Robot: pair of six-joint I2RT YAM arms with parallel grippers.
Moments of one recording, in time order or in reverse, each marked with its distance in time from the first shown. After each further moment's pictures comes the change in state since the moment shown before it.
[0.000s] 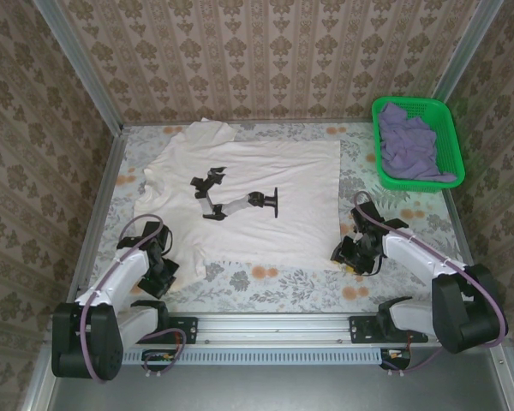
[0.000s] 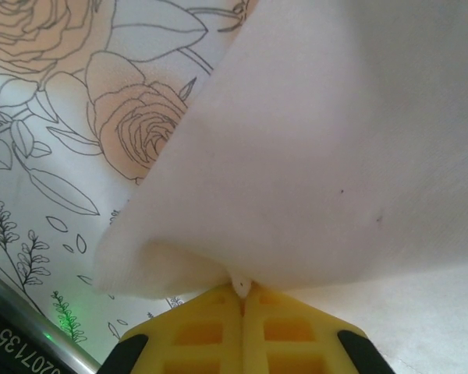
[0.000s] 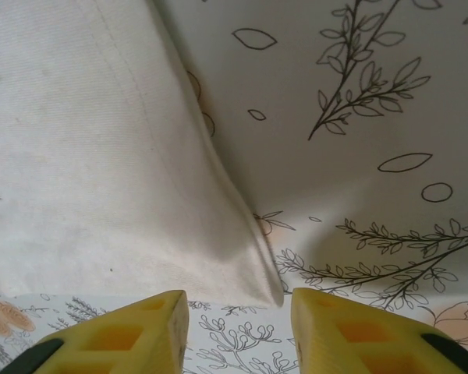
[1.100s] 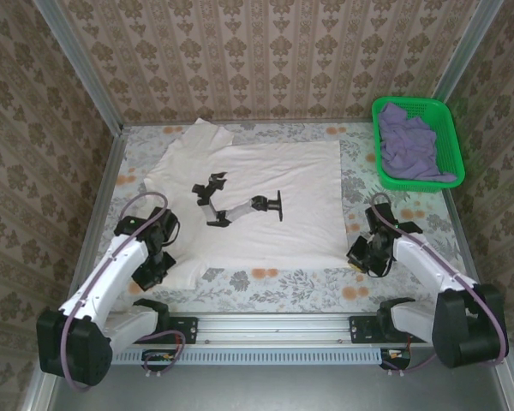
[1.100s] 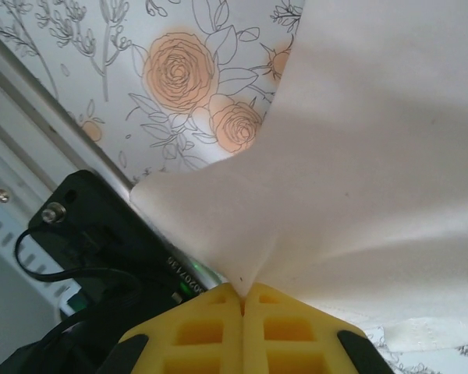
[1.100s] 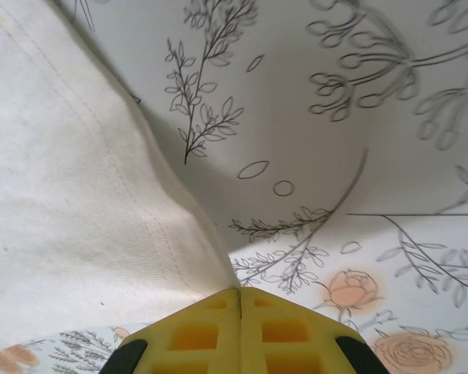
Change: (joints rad) left arm -0.184 -0.017 0.306 -0.426 -0.183 0.044; right arm -0.133 -0.111 -0.008 -0.109 0.060 0.037
